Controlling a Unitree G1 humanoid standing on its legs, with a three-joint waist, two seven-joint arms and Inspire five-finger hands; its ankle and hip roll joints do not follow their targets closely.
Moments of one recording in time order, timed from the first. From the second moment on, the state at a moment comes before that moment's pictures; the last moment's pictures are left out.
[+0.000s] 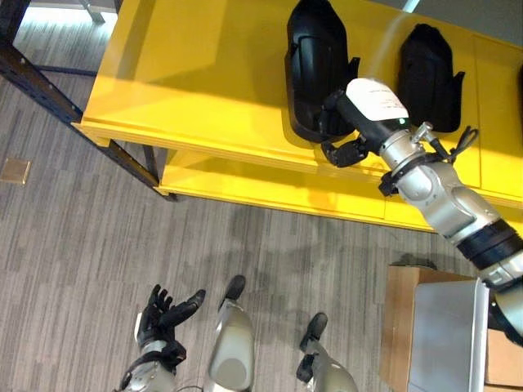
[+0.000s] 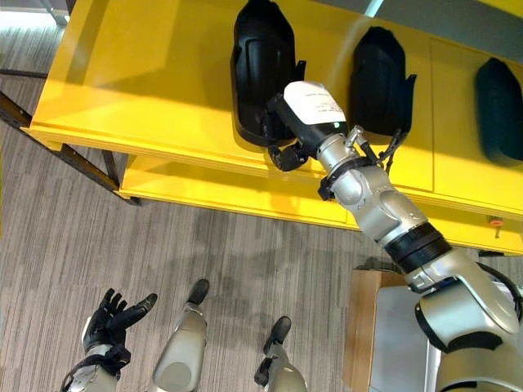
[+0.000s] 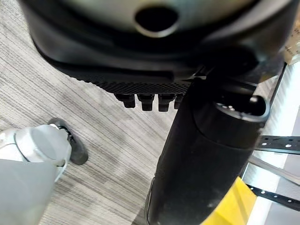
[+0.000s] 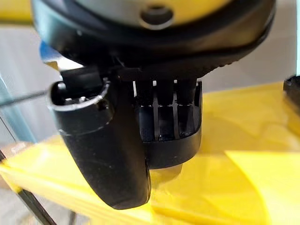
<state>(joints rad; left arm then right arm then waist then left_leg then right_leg) 0.25 0.30 0.01 0.28 -0.70 -0.12 0.23 -1.04 -0.81 0.72 0.40 -0.30 -0.02 -0.14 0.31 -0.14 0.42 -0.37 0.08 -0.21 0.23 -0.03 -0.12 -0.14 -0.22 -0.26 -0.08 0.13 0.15</state>
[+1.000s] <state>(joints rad) 0.19 0.38 -0.04 0.27 -0.74 -0.16 0.23 -1.18 -0.71 0.71 0.59 -0.23 -0.01 -0.21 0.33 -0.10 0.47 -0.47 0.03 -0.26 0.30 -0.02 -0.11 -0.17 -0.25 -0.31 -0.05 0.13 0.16</state>
